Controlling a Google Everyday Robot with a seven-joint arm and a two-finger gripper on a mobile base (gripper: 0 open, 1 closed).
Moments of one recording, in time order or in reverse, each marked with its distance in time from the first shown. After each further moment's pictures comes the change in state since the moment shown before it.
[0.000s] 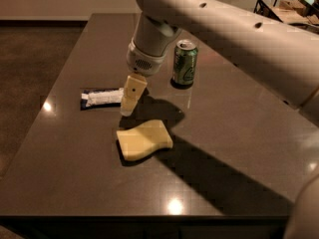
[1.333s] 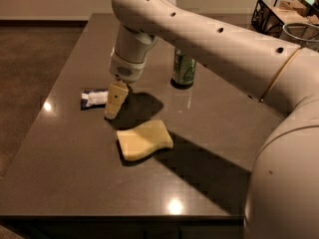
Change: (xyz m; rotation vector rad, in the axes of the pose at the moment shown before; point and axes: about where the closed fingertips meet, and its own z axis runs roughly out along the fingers) arm -0.030 0.007 0.049 -0.088 0.020 -0.008
